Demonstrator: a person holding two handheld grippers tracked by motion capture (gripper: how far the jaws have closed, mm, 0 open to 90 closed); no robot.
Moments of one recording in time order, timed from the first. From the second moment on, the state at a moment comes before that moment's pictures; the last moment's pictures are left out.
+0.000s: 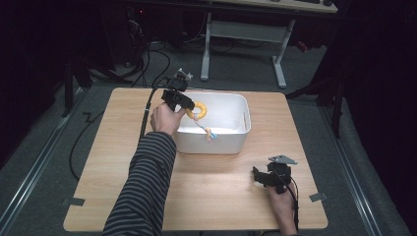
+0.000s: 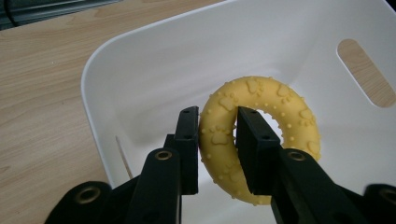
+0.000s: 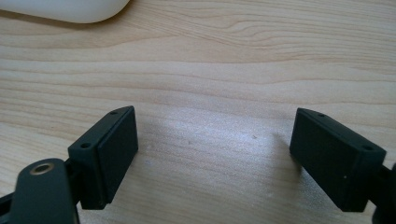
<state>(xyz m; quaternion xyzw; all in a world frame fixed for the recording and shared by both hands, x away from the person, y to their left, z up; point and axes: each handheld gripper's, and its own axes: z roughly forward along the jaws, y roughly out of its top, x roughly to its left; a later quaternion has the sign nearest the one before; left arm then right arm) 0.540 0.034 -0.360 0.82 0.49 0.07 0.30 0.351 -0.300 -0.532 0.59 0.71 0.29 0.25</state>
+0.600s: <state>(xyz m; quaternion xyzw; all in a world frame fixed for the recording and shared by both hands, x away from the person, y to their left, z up) 0.536 0.021 -0.385 0.84 0.47 0.08 0.26 0.351 -0.300 -0.532 0.59 0.71 0.29 0.25</state>
